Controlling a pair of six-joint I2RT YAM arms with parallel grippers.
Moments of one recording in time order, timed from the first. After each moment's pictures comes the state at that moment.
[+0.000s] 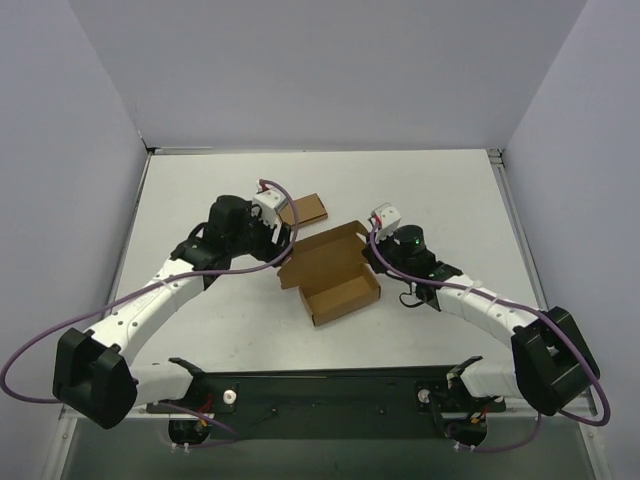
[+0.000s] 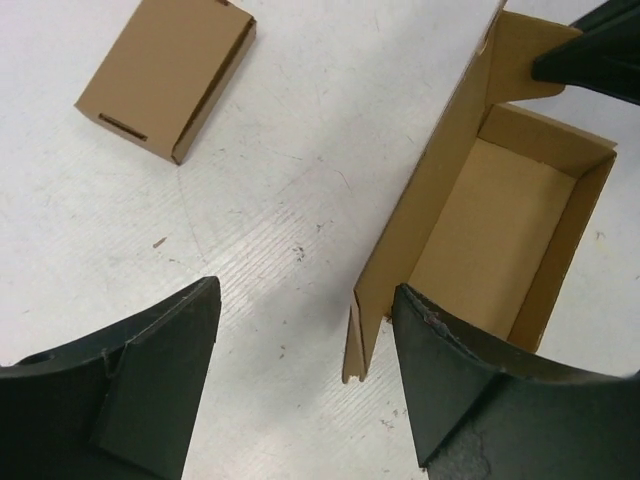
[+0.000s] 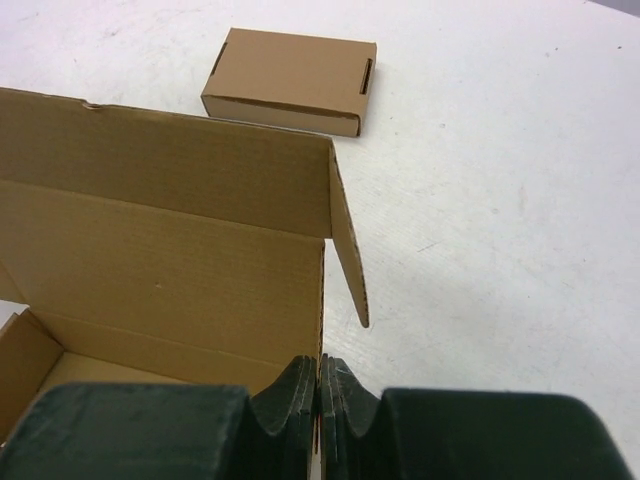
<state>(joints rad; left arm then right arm) -0.49 1.26 0.96 -0.29 0.24 0.04 0.53 1.29 0.61 0.21 -0.06 -0.02</state>
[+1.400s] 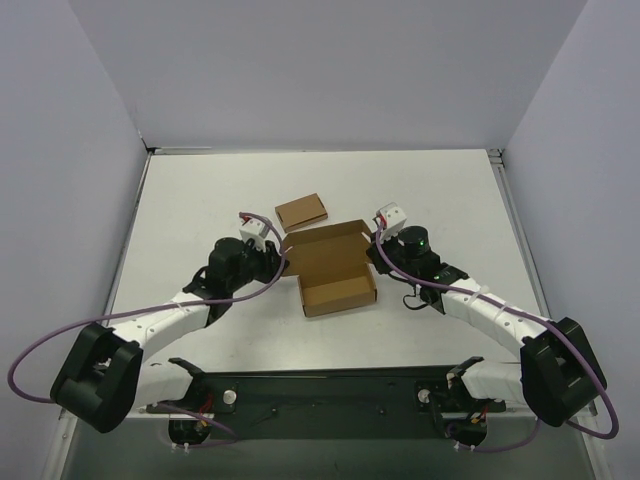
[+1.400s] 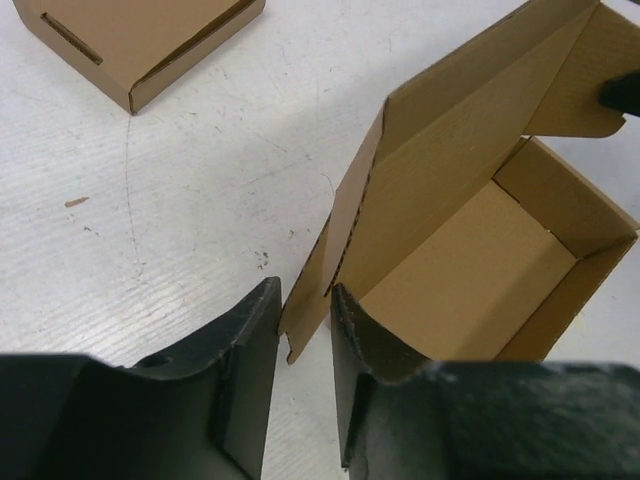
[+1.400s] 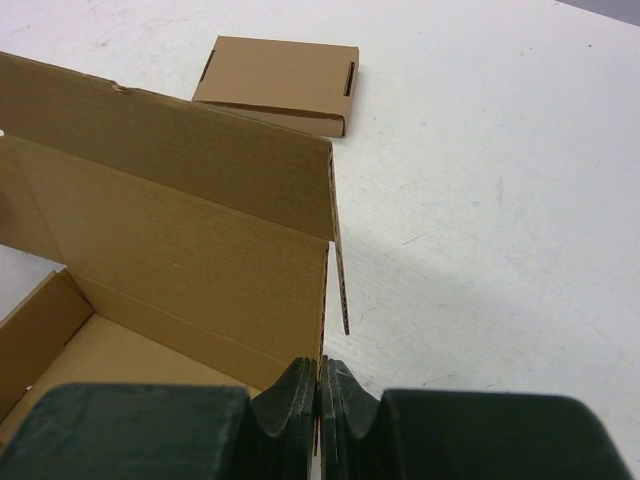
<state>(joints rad) -0.50 1.20 0.49 0.32 0.16 -0.31 0.53 1.22 0.60 0.15 -0.03 0.00</state>
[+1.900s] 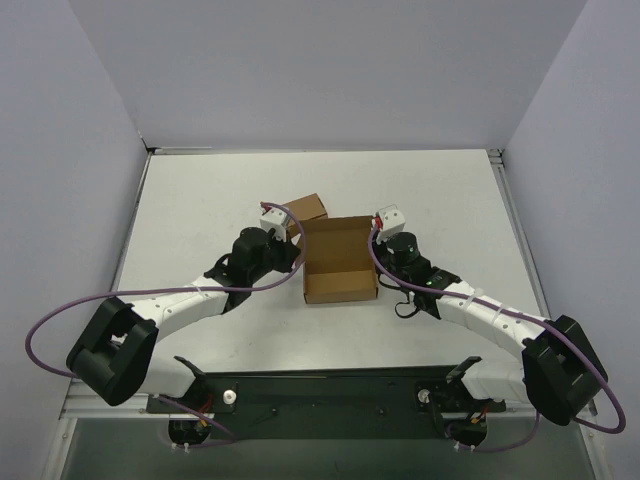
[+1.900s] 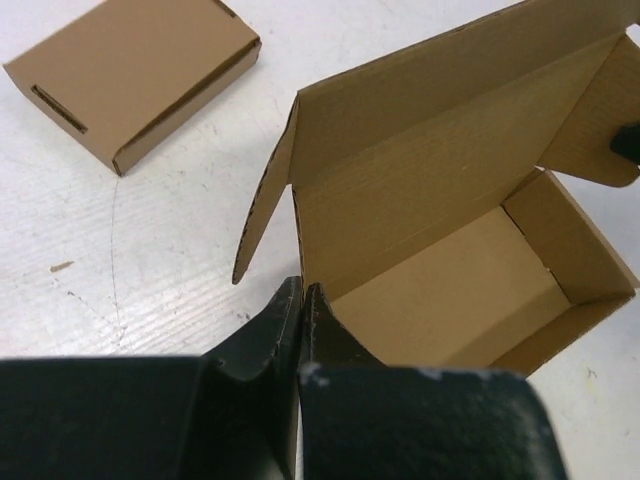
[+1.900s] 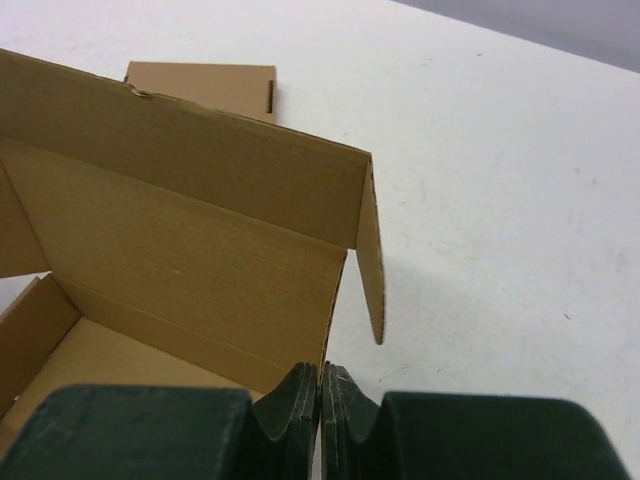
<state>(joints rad) -0.61 1.35 0.62 0.34 0.02 -0.30 0.63 1.23 0.60 0.16 0.24 0.04</state>
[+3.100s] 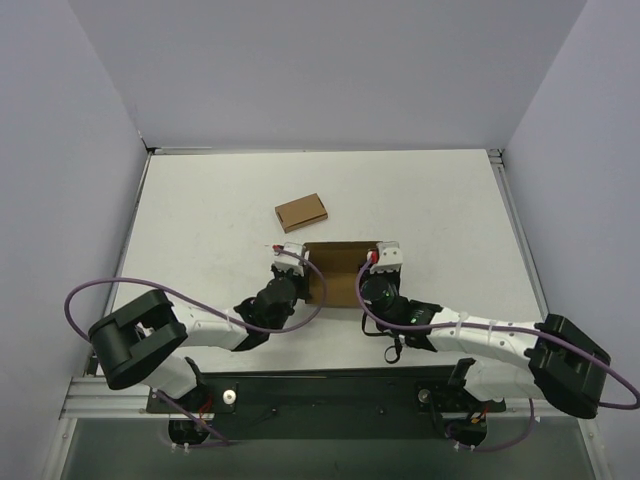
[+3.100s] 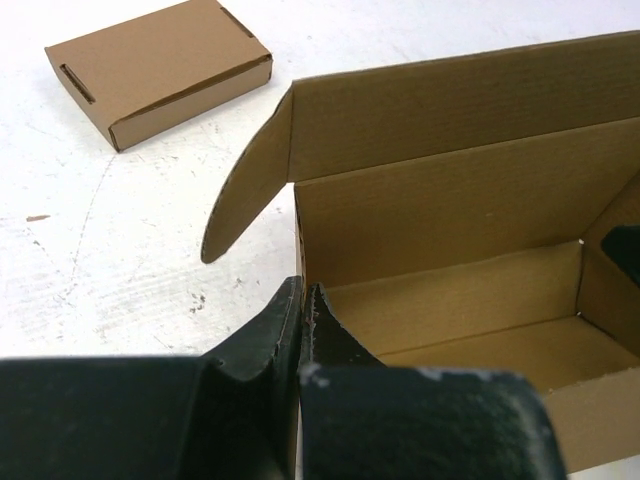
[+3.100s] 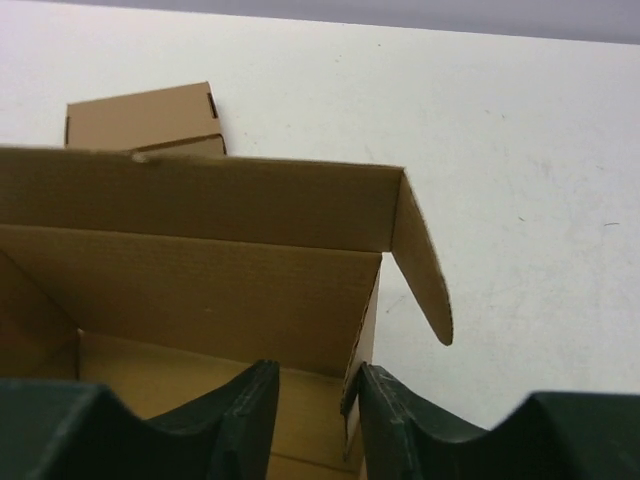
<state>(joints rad) -0.97 1.48 0.45 0.79 -0.59 -0.36 0.99 1.24 0.46 0.27 0.89 0.35</state>
